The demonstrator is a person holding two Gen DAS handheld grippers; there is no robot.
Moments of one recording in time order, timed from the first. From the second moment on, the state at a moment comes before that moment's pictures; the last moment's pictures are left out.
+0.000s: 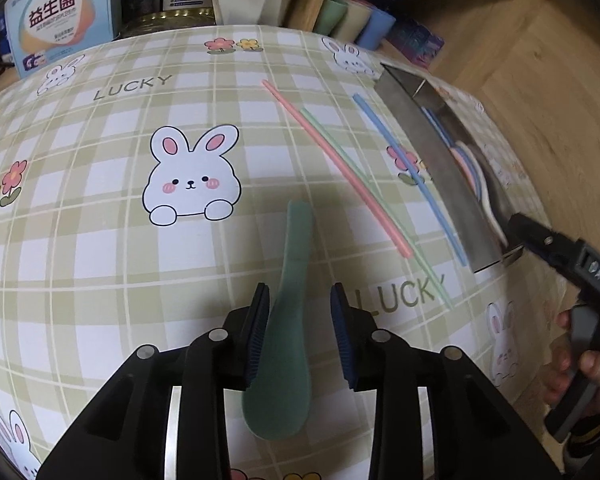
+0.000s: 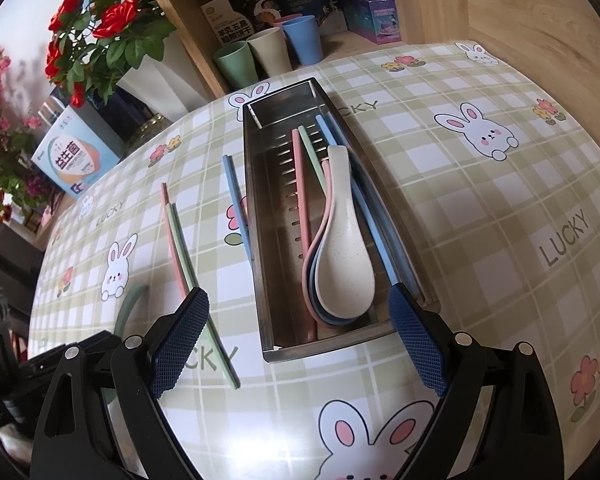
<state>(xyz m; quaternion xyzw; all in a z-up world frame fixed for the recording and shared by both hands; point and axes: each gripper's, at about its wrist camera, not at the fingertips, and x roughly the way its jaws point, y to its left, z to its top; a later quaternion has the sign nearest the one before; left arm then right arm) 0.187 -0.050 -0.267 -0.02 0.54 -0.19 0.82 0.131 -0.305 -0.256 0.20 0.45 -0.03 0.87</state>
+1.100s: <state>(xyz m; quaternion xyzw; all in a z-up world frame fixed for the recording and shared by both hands) 0.195 0.048 -0.277 -0.14 0.49 -0.08 0.86 0.211 -0.187 -0.250 0.00 0.48 0.14 0.87</state>
